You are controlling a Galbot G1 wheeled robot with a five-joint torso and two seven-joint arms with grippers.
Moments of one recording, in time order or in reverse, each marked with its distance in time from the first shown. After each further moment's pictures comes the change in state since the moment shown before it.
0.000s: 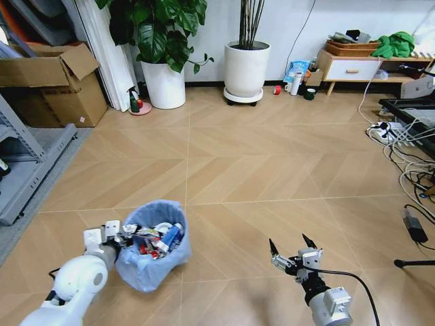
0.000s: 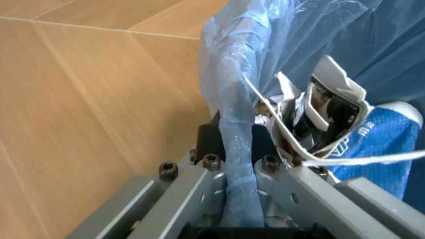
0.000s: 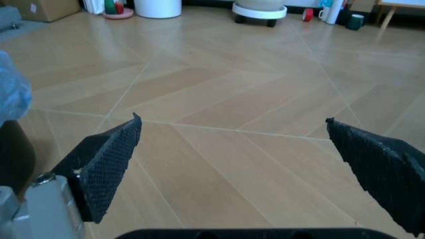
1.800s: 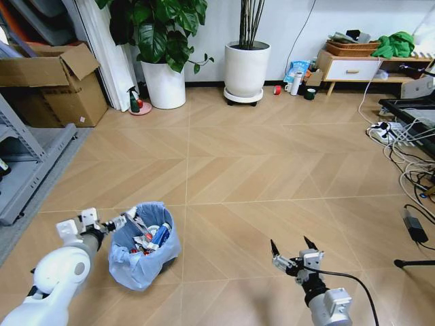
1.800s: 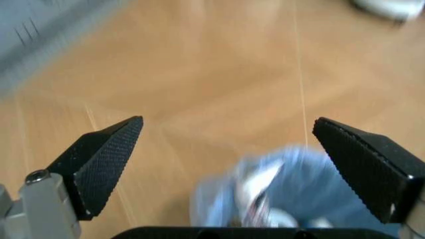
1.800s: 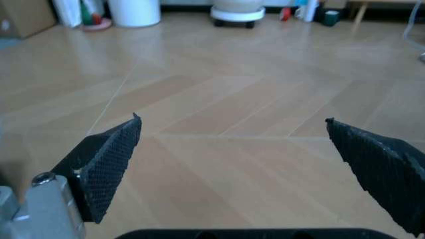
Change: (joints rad) left arm 0.053 -0.046 -0.150 -0.176 0.005 -0.195 -0.055; right arm 0.025 0.035 0.054 0.030 0.057 -0.050 0.018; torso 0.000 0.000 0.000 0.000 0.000
